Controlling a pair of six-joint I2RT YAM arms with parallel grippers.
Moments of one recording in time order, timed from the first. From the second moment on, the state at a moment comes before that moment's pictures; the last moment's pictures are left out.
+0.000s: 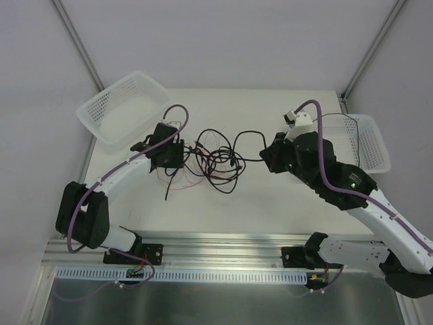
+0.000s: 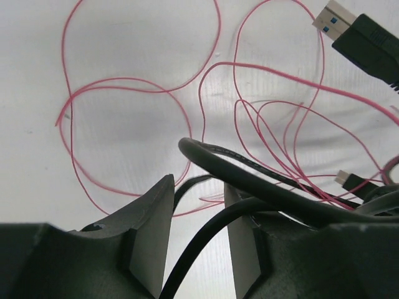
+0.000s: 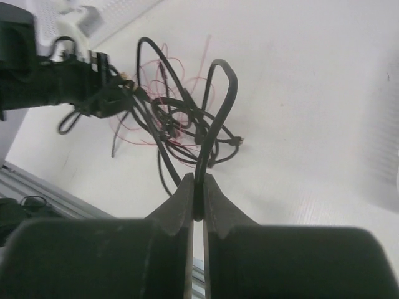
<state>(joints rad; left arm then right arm) -0.40 1.44 0.96 -0.47 -0.06 -0.32 0.89 0.97 1.31 -0.76 0.33 0.46</state>
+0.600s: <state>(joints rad) -0.34 1.07 0.77 -0.29 0.40 -0.25 0.84 1.18 0.97 -0.66 0.27 0.60</state>
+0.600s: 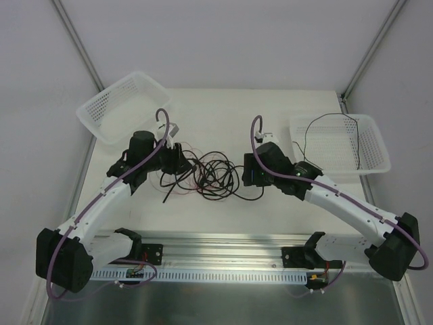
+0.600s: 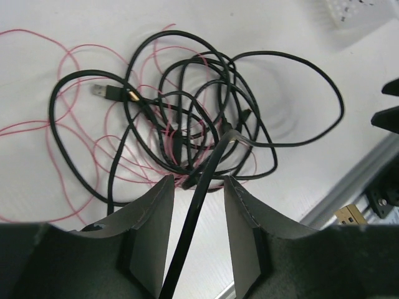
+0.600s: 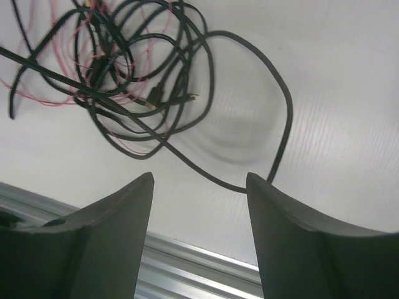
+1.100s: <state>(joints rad) -0.39 0.84 0.75 -0.25 0.49 -0.24 0.87 1.15 0.94 -0.43 0.04 0.51</state>
